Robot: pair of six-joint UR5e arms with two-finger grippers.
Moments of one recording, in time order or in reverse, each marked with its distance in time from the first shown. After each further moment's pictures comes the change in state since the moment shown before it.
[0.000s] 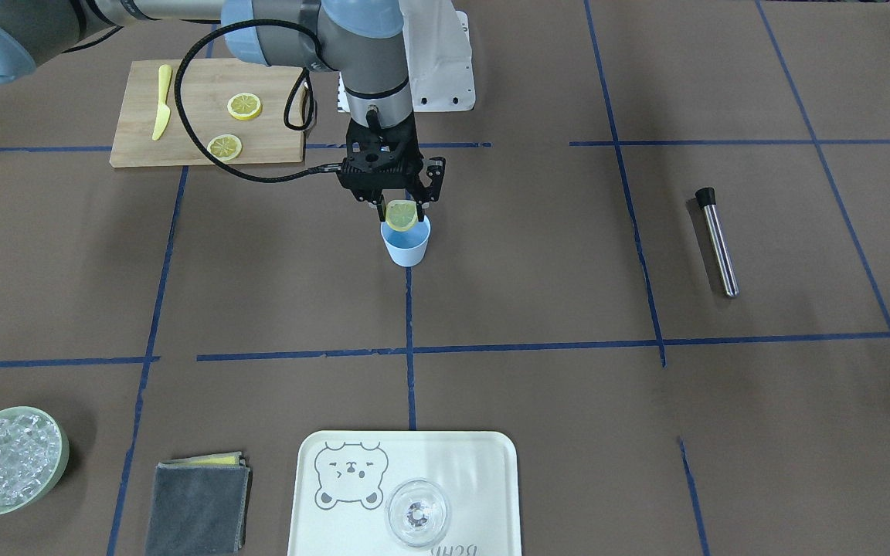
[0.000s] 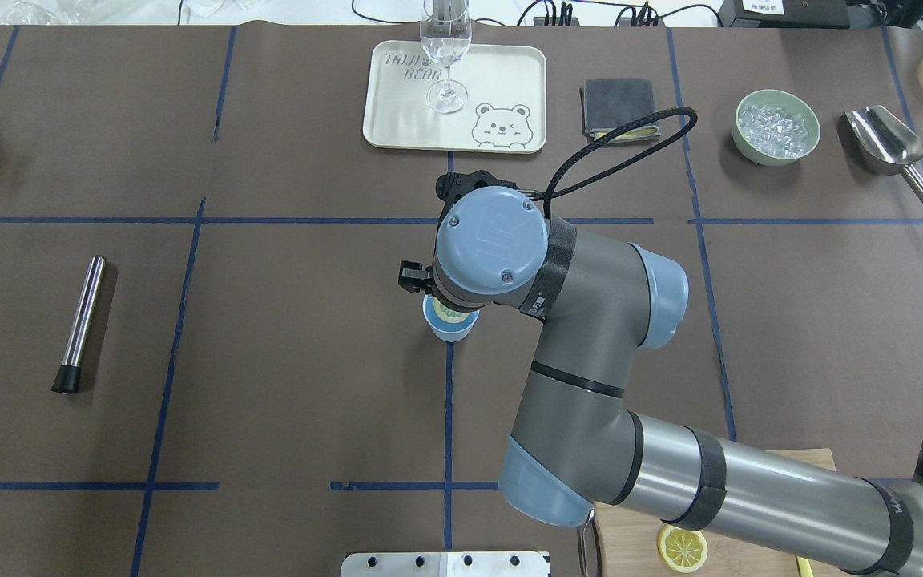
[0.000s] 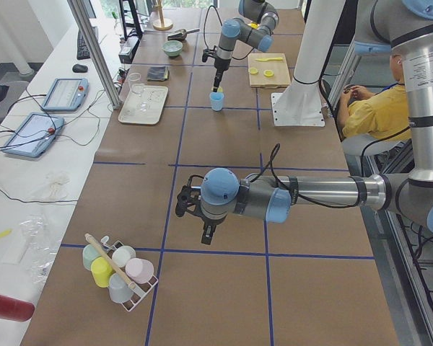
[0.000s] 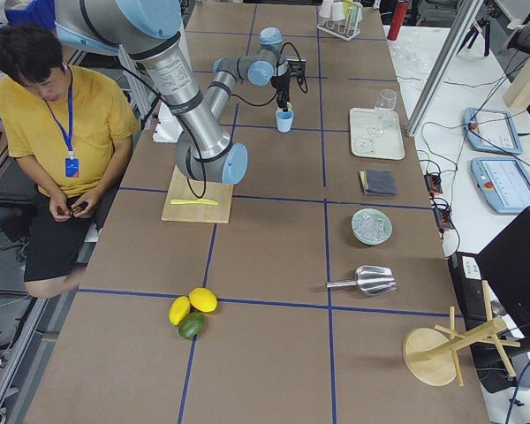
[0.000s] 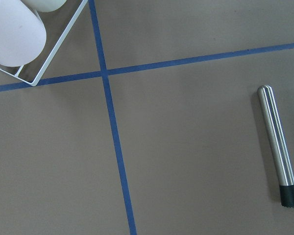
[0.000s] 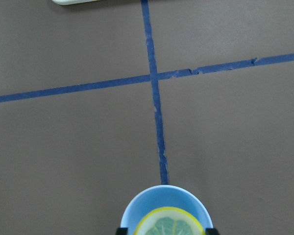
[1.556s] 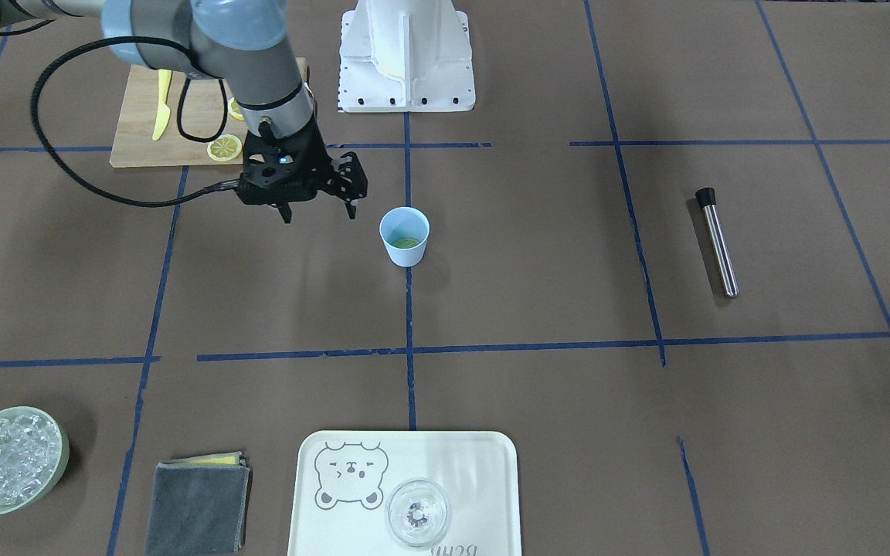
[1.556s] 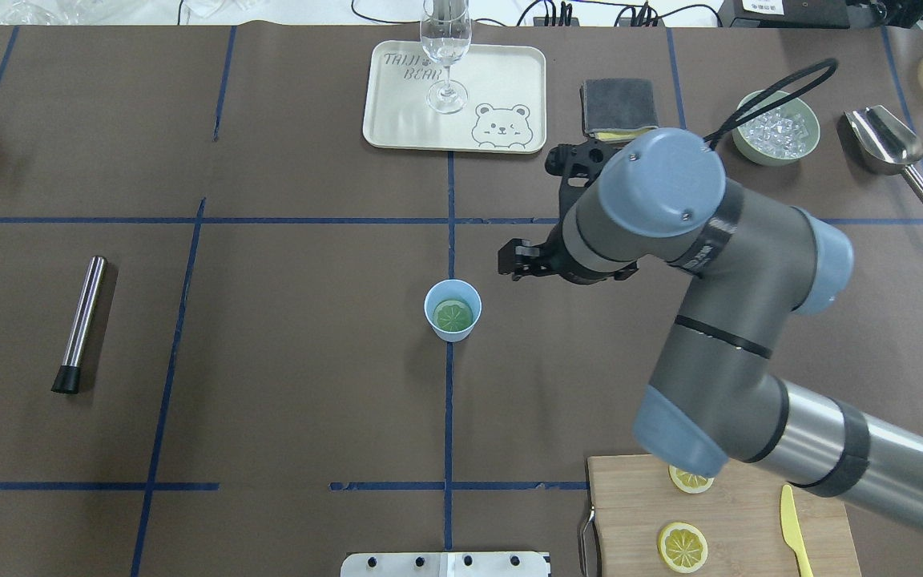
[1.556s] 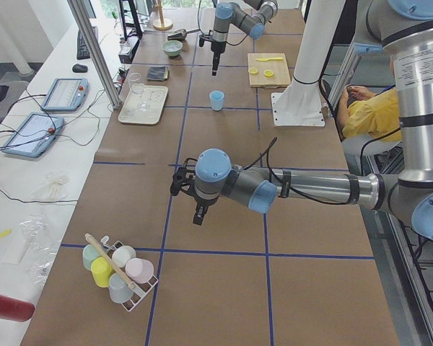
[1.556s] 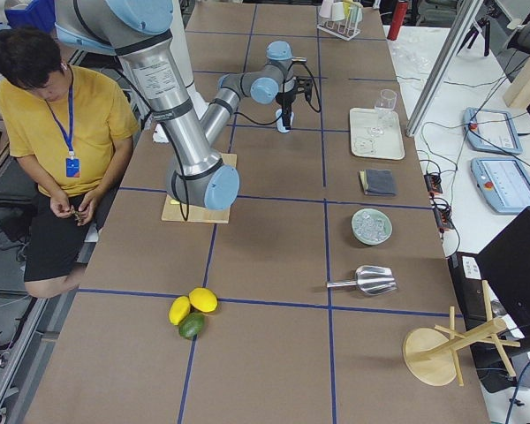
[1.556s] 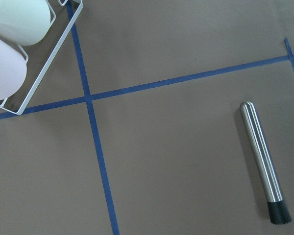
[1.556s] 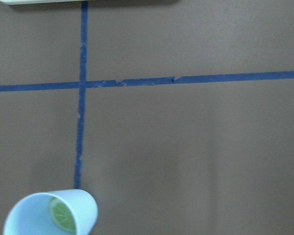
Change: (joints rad) left arm 0.188 -0.049 -0.019 -0.204 0.065 -0.250; right arm 0.175 -0.266 0.193 0.022 0.209 -0.237
